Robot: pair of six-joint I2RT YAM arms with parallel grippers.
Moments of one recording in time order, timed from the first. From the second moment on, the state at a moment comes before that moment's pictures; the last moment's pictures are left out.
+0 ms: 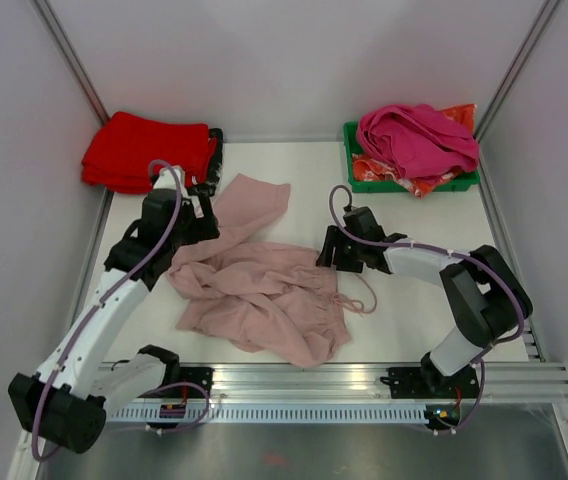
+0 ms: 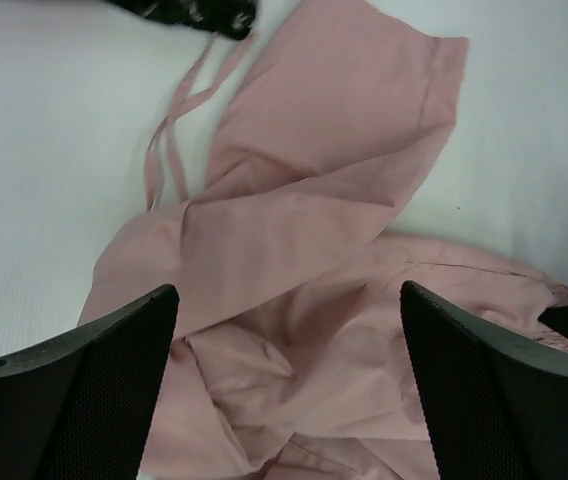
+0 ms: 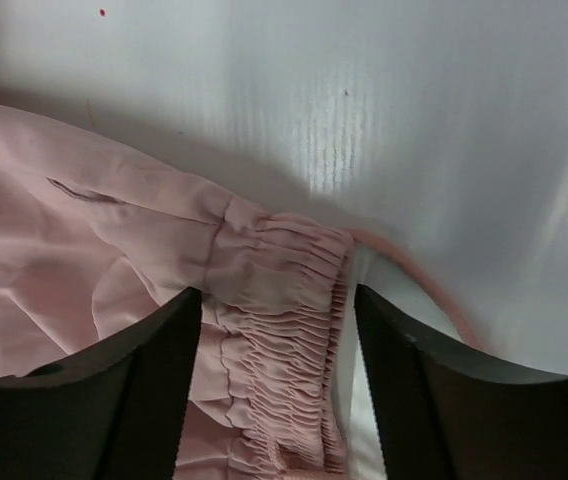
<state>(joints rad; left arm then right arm) -0.33 0.97 0.95 -0.56 -0.26 -0.40 0.51 1.62 0.82 -0.11 -0.13 0.66</state>
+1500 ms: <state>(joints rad) -0.41 1.30 1.11 -0.14 -0.16 -0.22 0.24 1.44 0.75 -0.23 0.00 0.68</state>
